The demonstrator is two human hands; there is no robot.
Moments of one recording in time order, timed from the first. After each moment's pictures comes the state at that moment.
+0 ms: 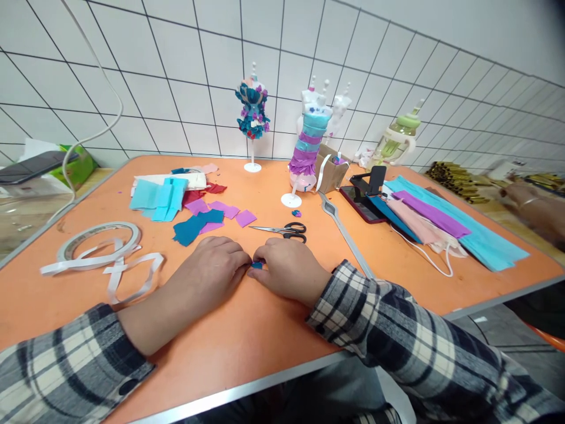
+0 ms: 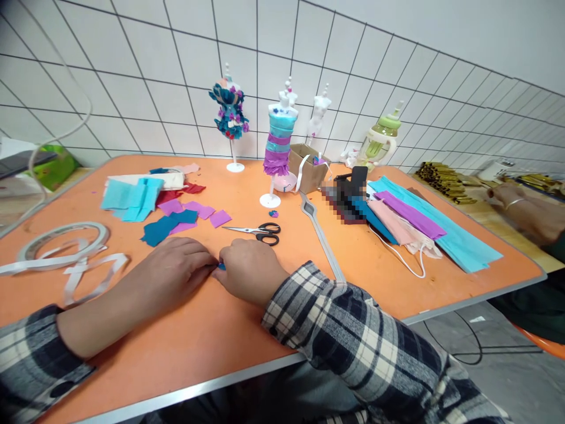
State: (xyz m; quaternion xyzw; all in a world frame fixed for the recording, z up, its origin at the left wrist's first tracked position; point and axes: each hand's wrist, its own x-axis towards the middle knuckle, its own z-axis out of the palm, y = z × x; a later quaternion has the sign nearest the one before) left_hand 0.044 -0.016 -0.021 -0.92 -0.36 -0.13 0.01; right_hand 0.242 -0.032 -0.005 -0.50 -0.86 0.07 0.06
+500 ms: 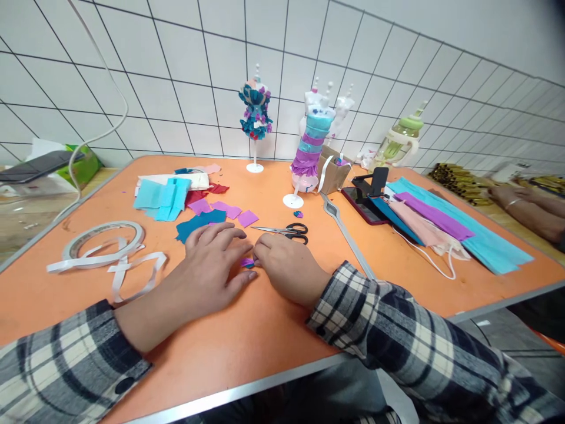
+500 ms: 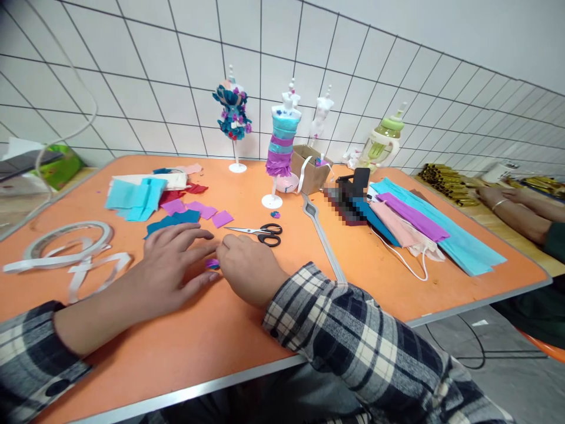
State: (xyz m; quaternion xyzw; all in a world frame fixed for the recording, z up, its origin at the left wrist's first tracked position) left_hand 0.039 -0.021 -0.023 -0.90 -0.39 -0.20 0.06; right_hand 0.243 -0.030 -0.016 -0.41 -0.91 -0.02 0.11
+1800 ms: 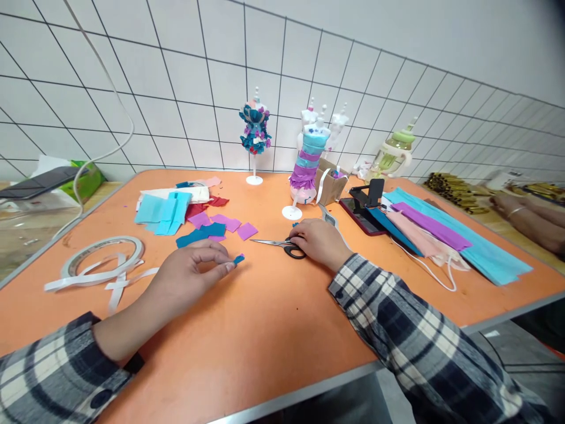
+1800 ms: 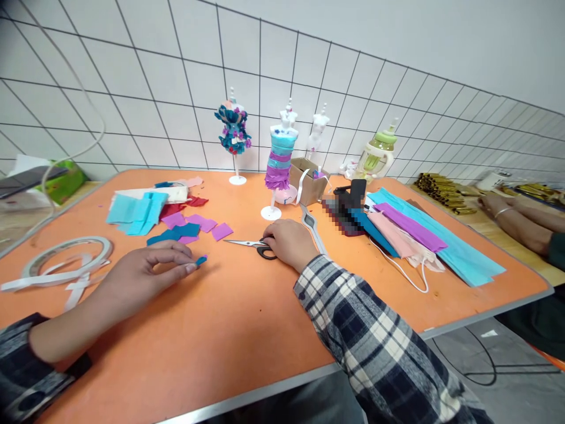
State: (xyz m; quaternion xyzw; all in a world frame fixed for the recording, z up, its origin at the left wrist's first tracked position) left_hand 0.019 -0.004 -0.009 -0.76 -0.51 -0.32 -0.23; right_hand 0.312 0.032 -0.005 -0.57 -0.81 0.05 0.14
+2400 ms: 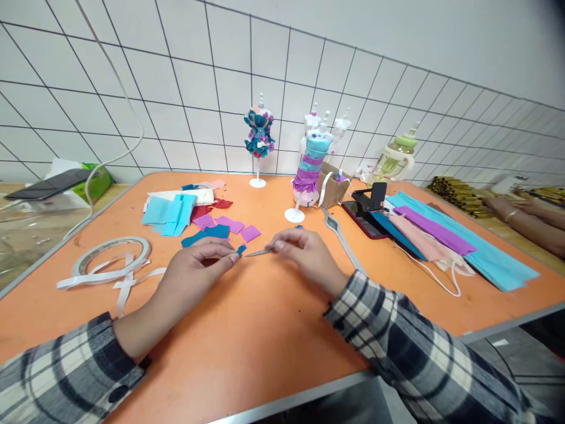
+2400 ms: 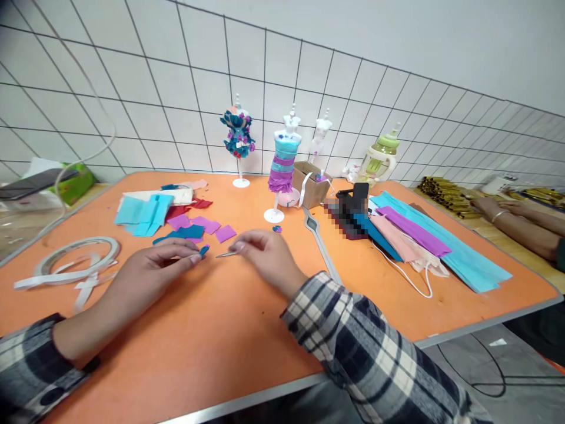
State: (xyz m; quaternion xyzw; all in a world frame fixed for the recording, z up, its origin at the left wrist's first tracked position) left_hand 0.026 -0.005 -0.010 -0.71 -0.53 -0.39 -0.24; right_hand 0.270 -0.002 -0.003 -0.41 -0.64 0.47 0.44
